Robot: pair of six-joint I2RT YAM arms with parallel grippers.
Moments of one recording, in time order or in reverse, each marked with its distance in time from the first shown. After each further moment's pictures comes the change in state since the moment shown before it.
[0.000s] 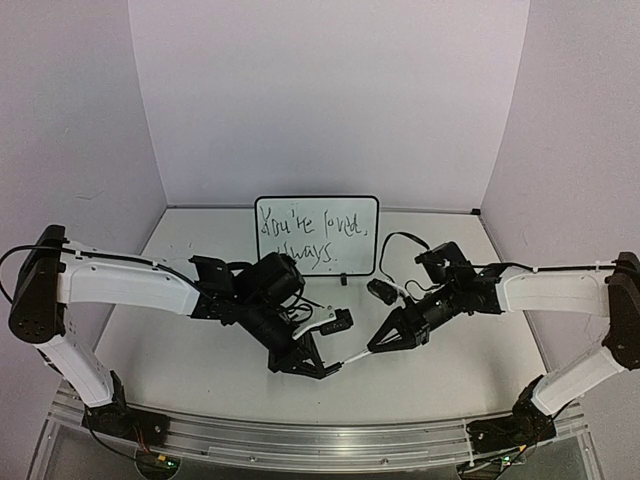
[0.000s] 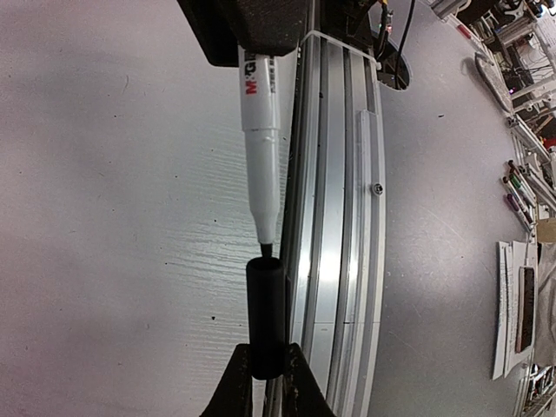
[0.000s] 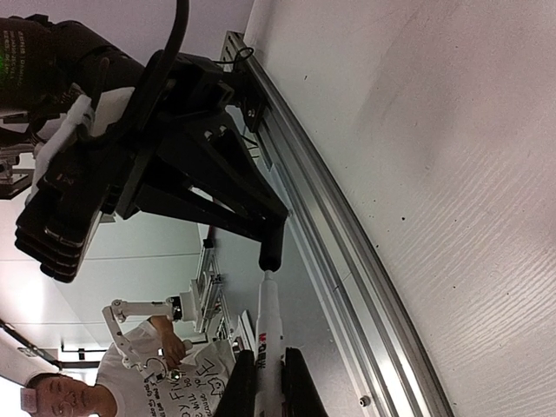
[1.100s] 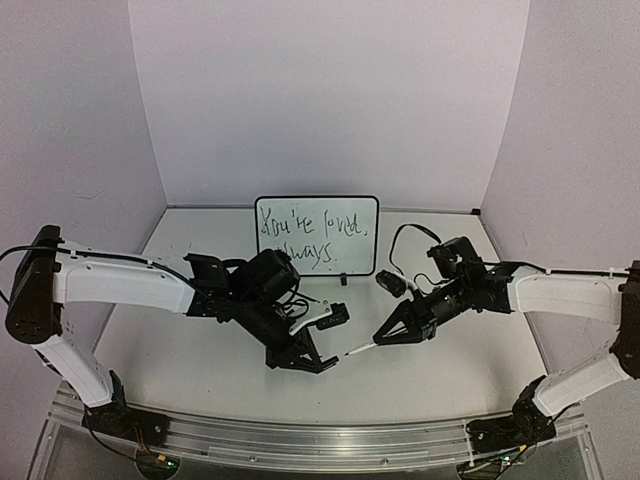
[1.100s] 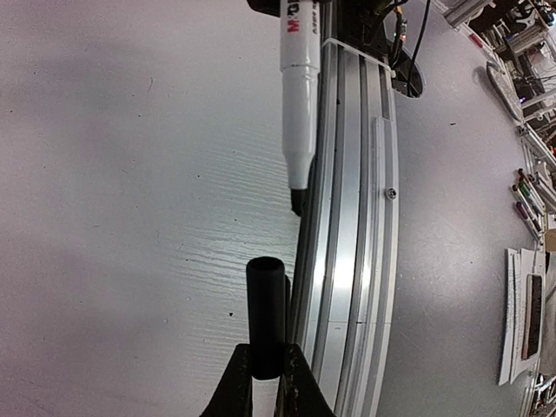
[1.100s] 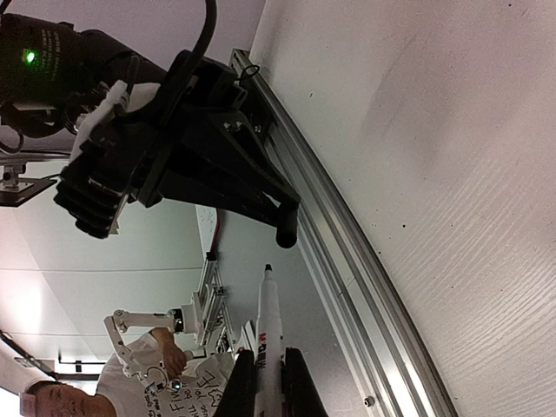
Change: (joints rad) left arm 0.019 -0.023 -0.013 0.007 -0.033 -0.005; right arm -0.035 -0.072 -0.014 -0.001 0.010 0.031
